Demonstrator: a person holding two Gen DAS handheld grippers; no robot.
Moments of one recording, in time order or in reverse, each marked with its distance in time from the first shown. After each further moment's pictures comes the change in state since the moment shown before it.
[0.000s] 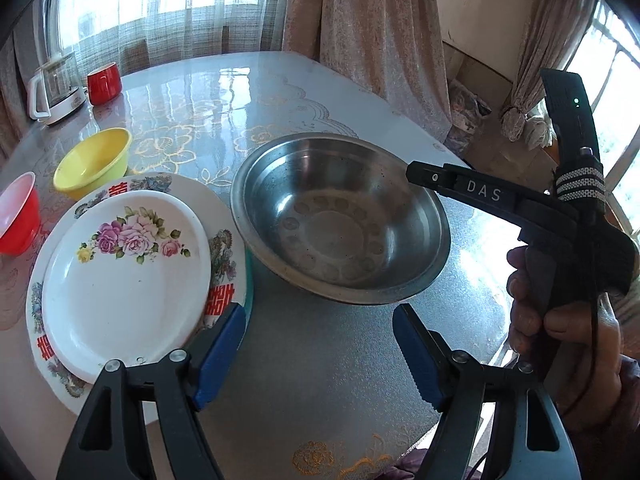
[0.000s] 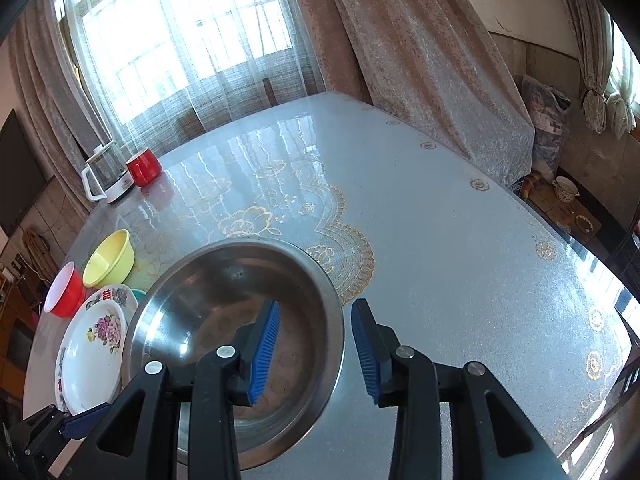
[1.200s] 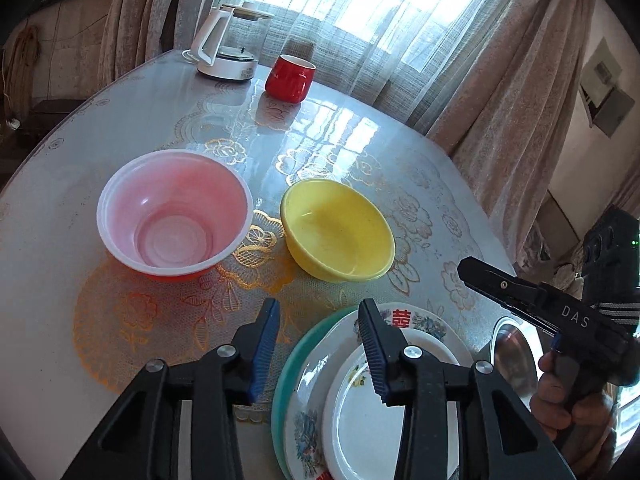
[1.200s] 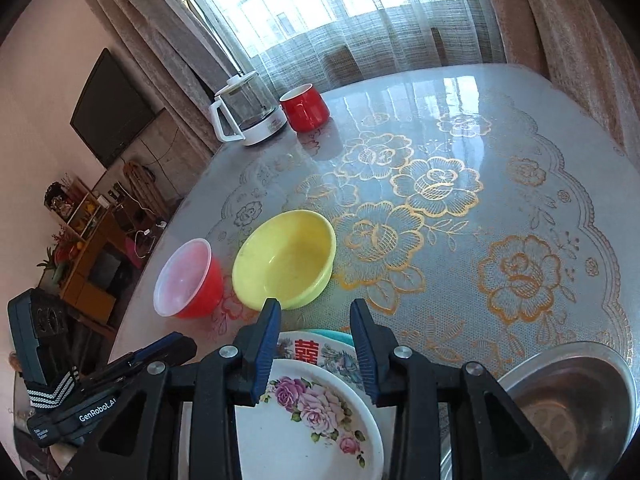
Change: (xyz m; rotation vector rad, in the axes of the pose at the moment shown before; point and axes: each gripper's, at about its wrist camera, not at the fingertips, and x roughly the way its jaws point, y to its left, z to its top) left arm -0.033 0.256 0.046 -0.476 -0.166 0.093; right arm 0.092 0.210 0.056 -0.191 0.225 0.434
